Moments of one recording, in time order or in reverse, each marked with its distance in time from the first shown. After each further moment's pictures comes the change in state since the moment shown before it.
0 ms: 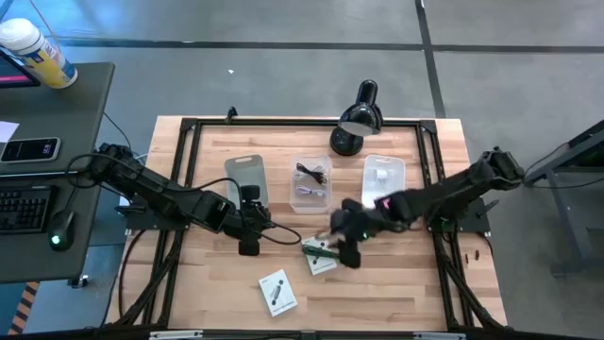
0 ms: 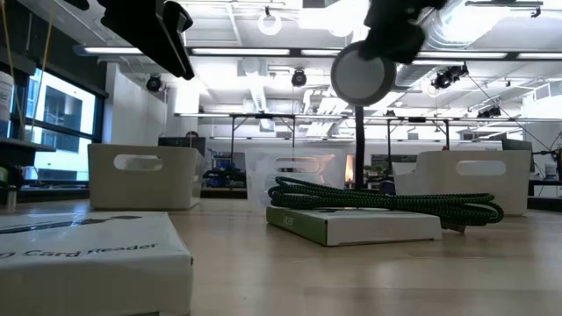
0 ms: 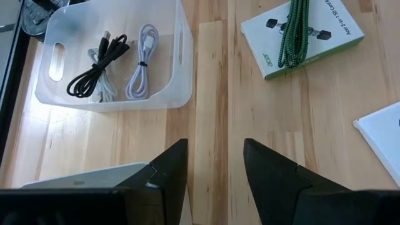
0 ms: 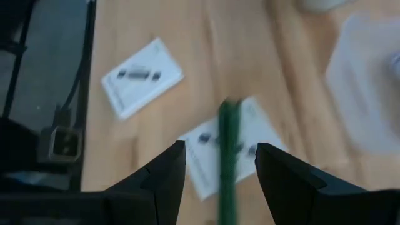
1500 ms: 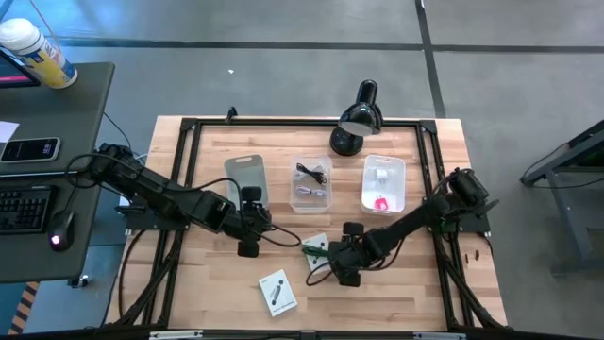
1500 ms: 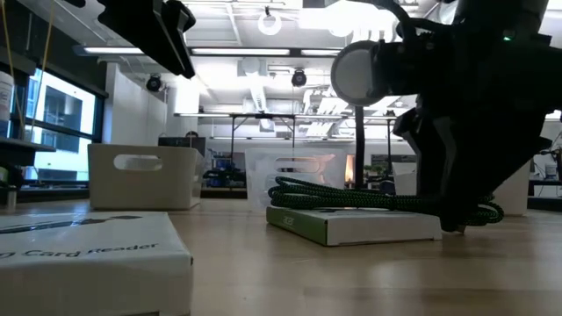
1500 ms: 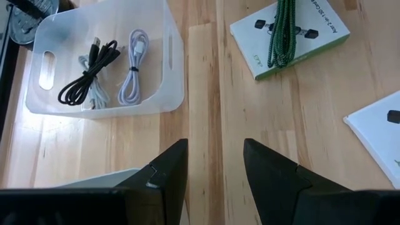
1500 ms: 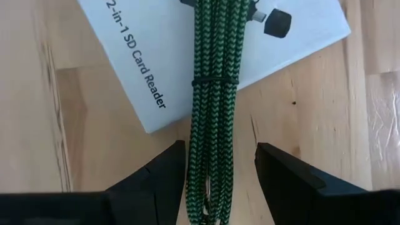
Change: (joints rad) left arm 0.000 0.000 0.000 0.015 0.030 0.041; right arm 0.145 0.375 -0.003 -0.106 0.118 0.056
